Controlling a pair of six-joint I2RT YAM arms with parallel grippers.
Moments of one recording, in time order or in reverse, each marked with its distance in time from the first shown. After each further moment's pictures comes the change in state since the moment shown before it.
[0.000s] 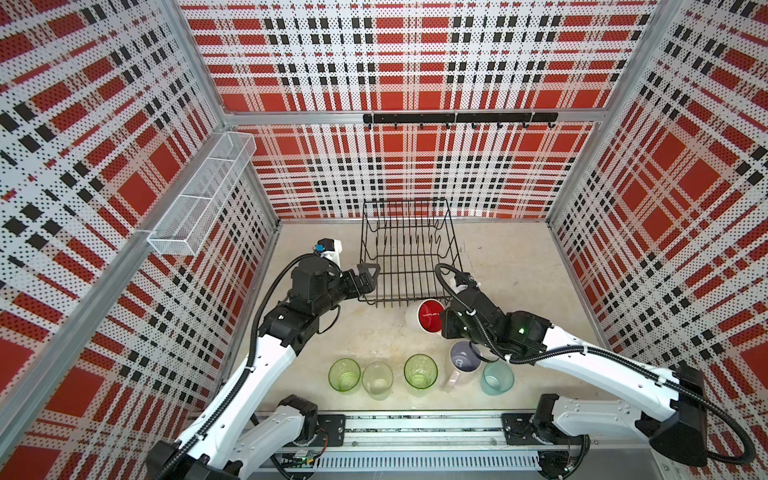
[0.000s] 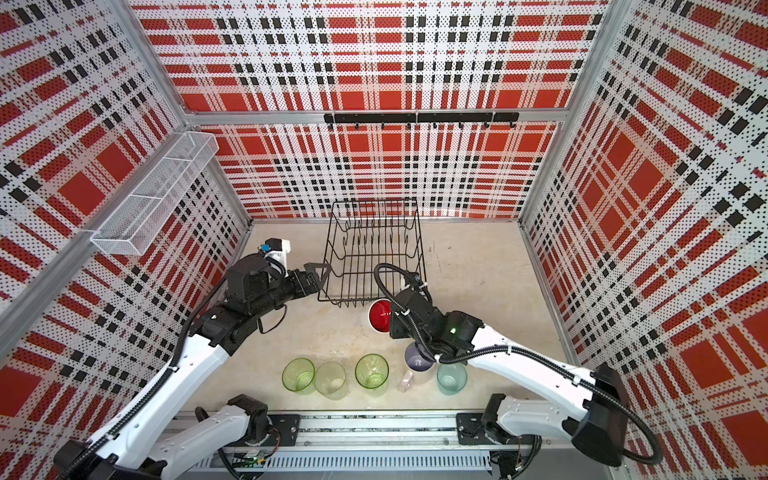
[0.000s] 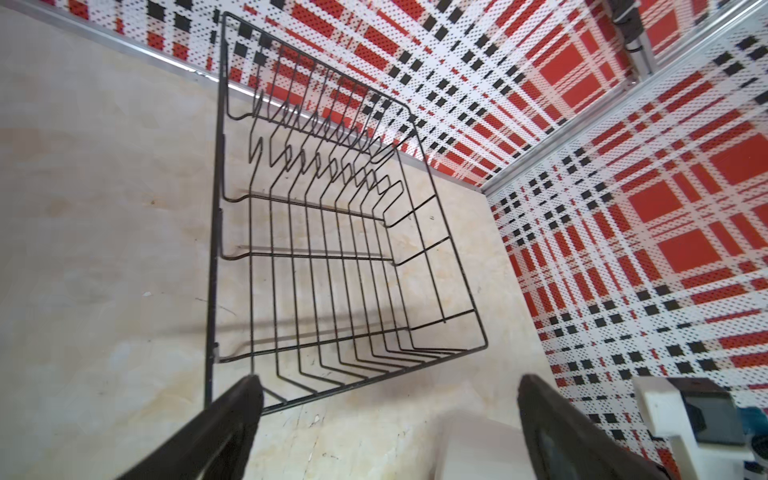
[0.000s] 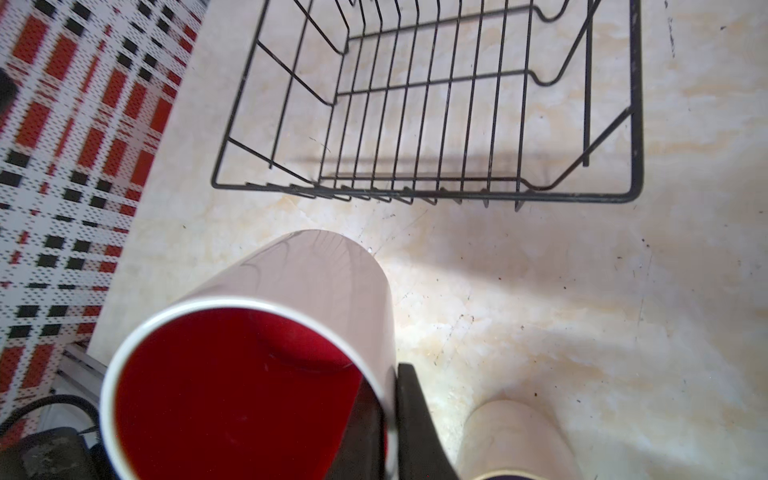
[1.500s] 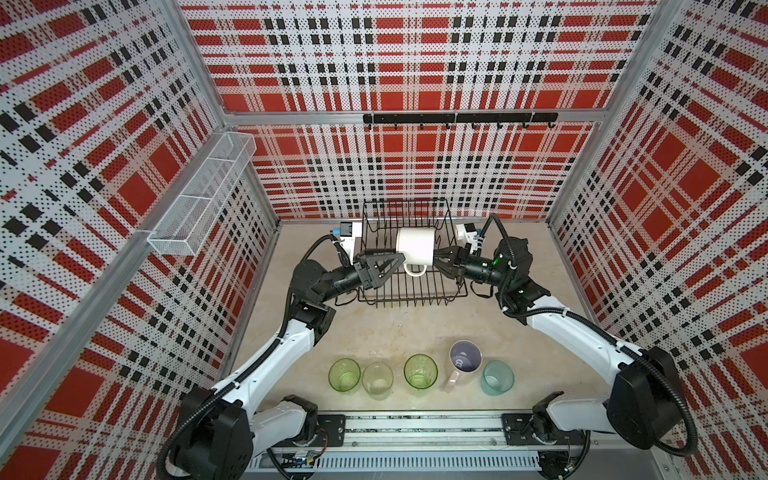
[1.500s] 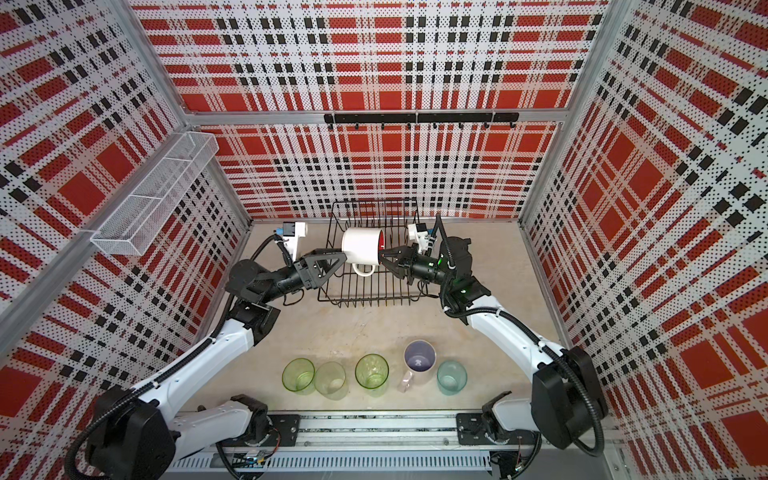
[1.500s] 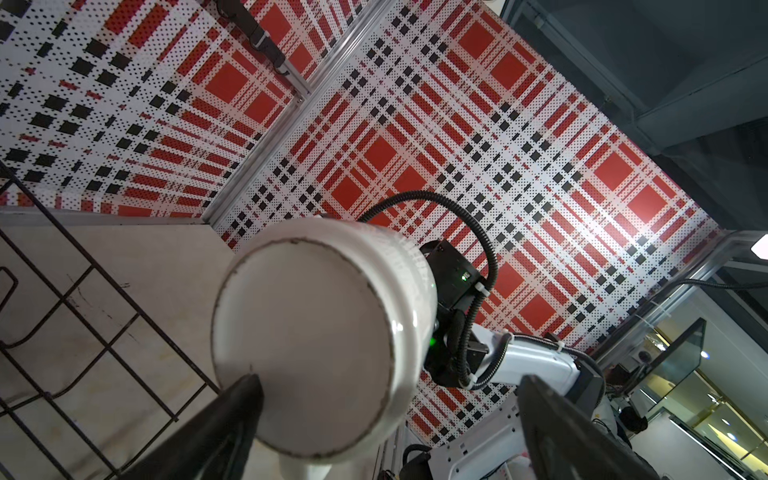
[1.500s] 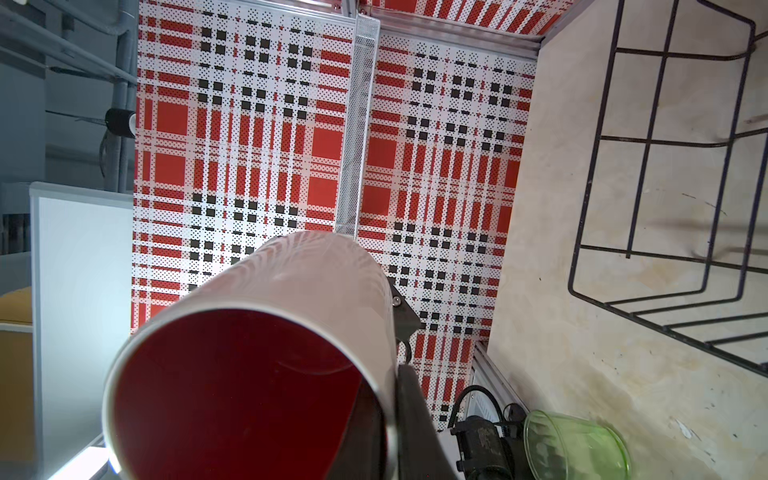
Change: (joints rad) left arm 0.009 0.195 -0.137 1.057 0.609 -0.416; right arm -0.490 0.198 -0.026 1.028 -1.031 0.639
